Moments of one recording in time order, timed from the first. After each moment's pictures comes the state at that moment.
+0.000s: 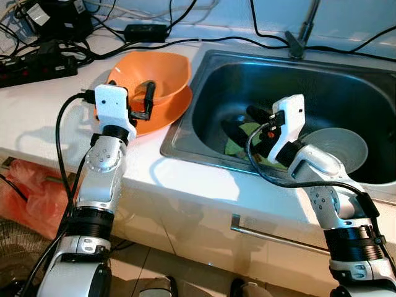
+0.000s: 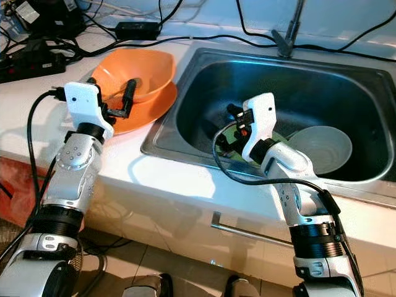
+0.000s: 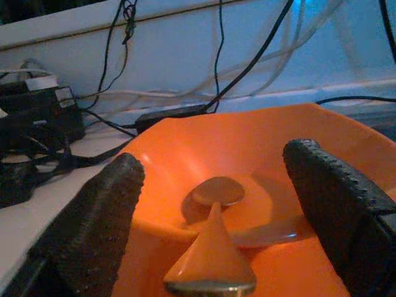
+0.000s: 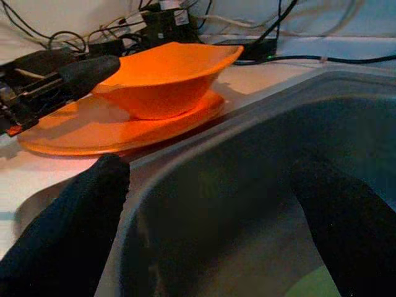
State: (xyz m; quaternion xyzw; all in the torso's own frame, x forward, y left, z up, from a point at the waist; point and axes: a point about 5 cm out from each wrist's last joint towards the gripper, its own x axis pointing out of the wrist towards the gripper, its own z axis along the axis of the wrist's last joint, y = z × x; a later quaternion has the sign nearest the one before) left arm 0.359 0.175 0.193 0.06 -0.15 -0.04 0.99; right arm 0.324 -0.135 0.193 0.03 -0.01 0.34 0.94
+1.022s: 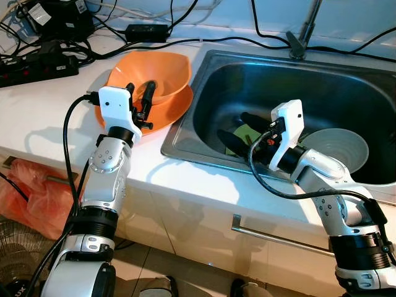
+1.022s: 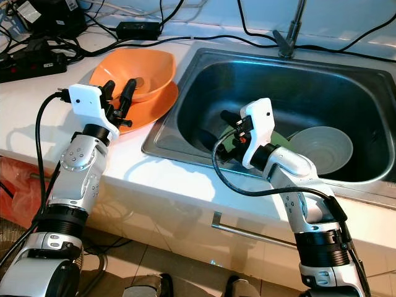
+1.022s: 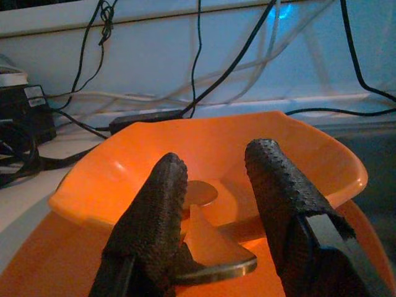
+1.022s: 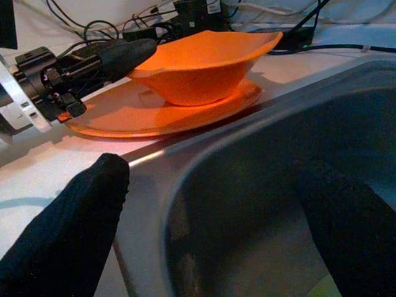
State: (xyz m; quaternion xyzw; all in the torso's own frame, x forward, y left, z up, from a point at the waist) left arm 0.360 0.167 0.190 0.03 -0.15 -0.07 0.98; right arm 0.311 -0.133 0.190 0.03 0.00 0.38 0.92
